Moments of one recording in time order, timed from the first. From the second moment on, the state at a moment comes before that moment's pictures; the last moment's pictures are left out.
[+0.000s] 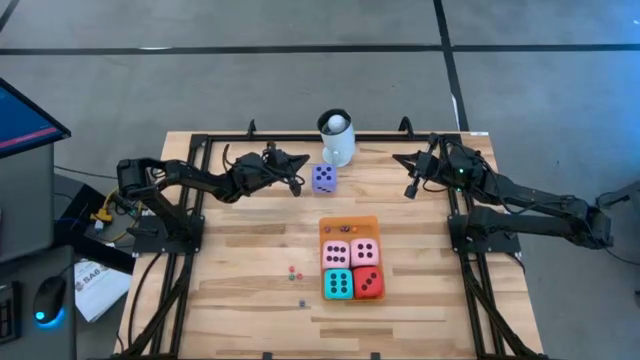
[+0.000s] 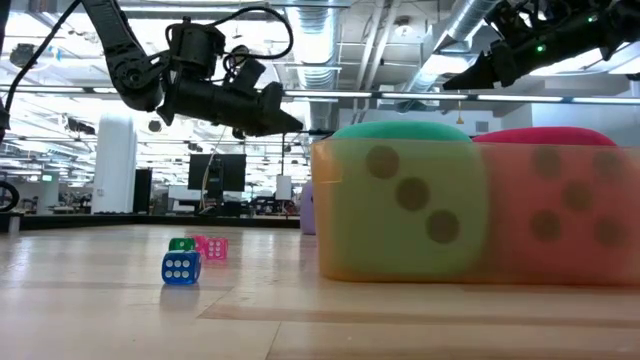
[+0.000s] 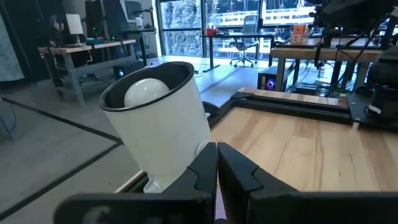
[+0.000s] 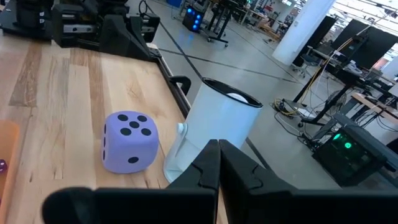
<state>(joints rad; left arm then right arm) 0.37 1.60 0.54 1.02 -0.17 0.05 -0.43 0.69 0.48 0.01 0.12 -0.40</state>
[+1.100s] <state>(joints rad) 0.37 1.60 0.54 1.04 -0.17 0.05 -0.43 0.69 0.48 0.01 0.12 -0.40</state>
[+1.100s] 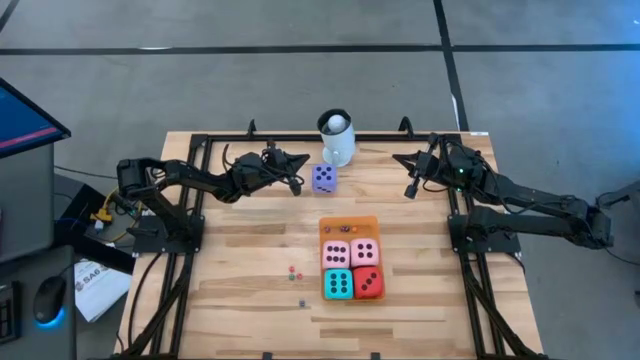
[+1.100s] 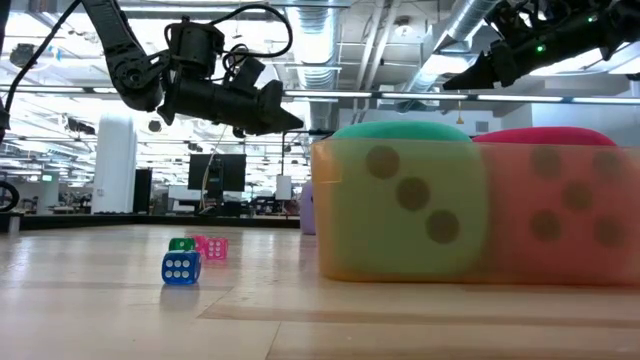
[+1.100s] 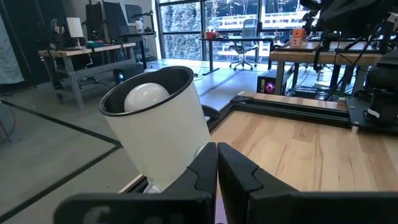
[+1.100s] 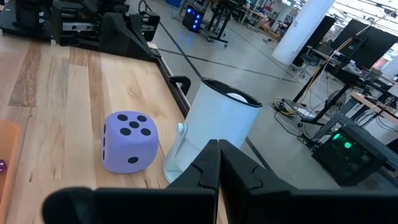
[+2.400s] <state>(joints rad) 0.22 1.30 0.54 0.67 -0.12 0.04 -0.43 0.69 0.48 0.01 0.12 -0.40</state>
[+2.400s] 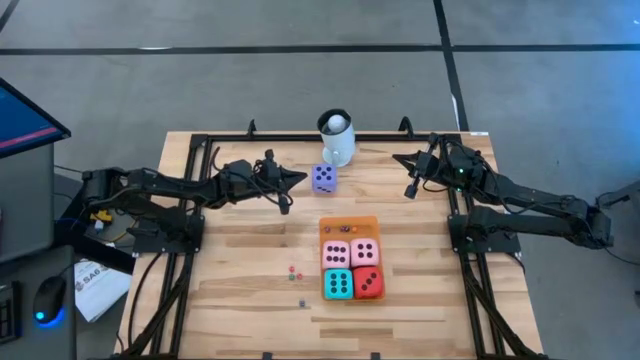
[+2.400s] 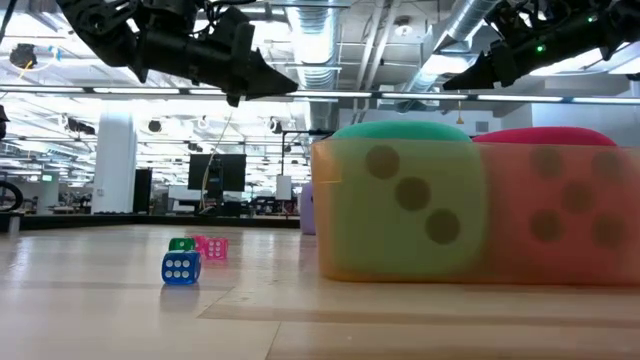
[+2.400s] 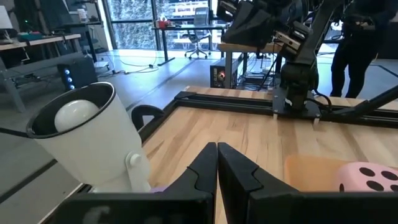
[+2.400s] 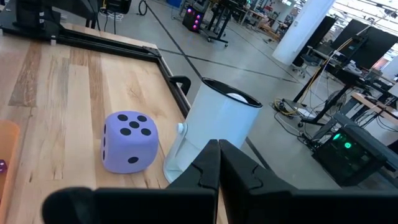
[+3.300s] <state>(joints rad) 0.21 1.30 0.54 0.67 -0.12 0.07 -0.27 0.68 0.48 -0.06 0.10 -0.23</state>
